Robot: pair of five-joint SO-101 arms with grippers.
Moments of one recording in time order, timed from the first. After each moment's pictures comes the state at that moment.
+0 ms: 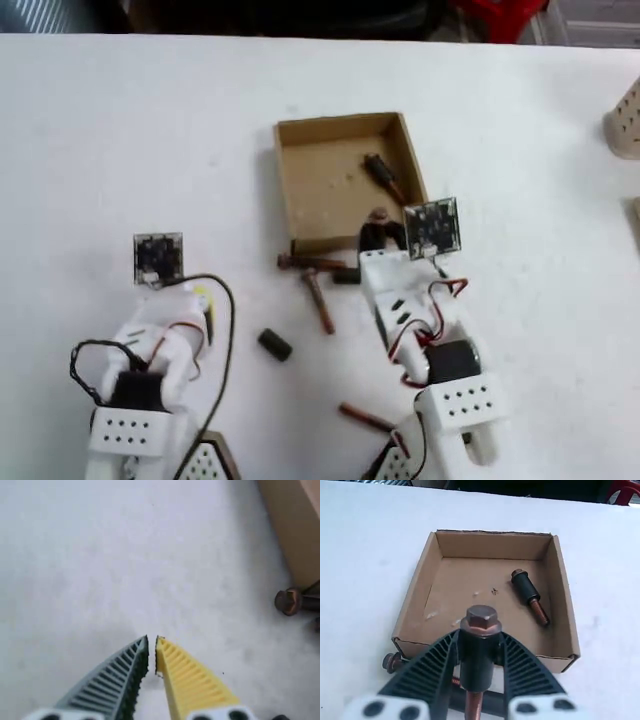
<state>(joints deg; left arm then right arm) -2.5 -87.5 97.7 43.5 9.0 -16.0 -67.5 77.1 25.0 0.5</state>
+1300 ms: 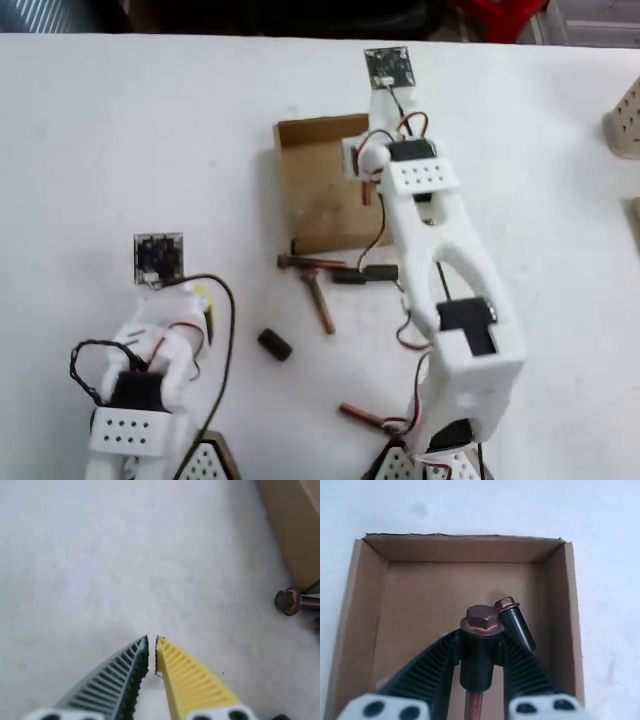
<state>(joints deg) -2.5 -87.5 97.7 43.5 8.9 -12.5 19.1 -3.1 45.5 1.0</state>
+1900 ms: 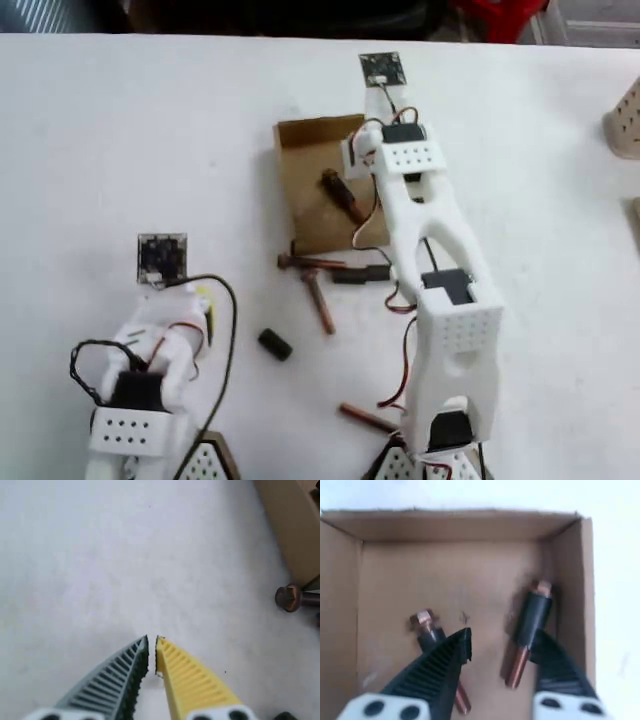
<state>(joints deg) -2.5 -87.5 97.7 43.5 6.8 -12.1 31.6 -19.8 59.0 1.0</state>
